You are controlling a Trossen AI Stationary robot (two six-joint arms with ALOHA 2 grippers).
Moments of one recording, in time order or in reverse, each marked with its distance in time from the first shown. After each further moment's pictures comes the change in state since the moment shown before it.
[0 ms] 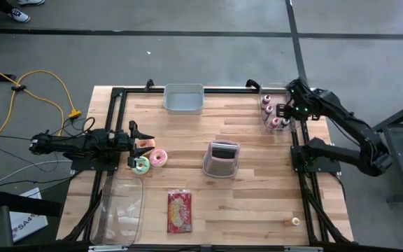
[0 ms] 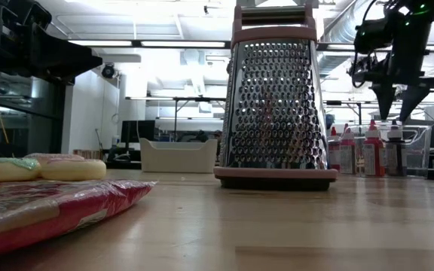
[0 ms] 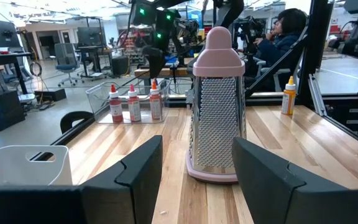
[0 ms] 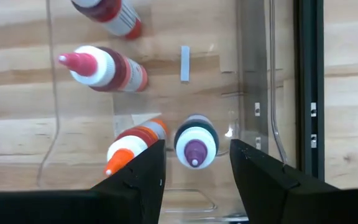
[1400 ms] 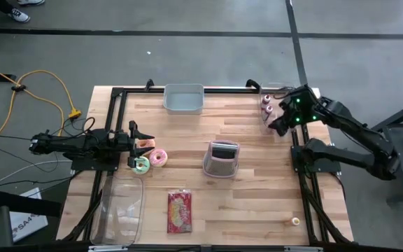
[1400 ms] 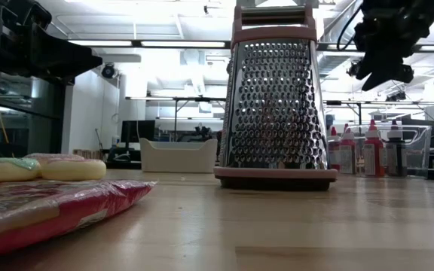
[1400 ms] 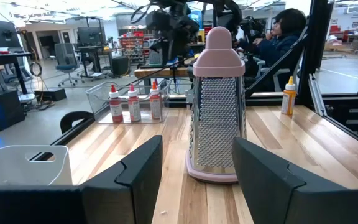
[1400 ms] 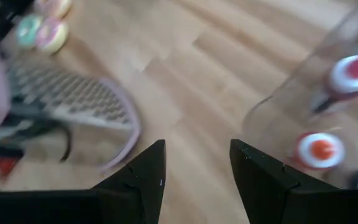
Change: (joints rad) left arm 0.000 0.000 0.000 0.000 0.000 0.000; right arm 0.276 -0.192 0.000 0.153 -0.399 -0.368
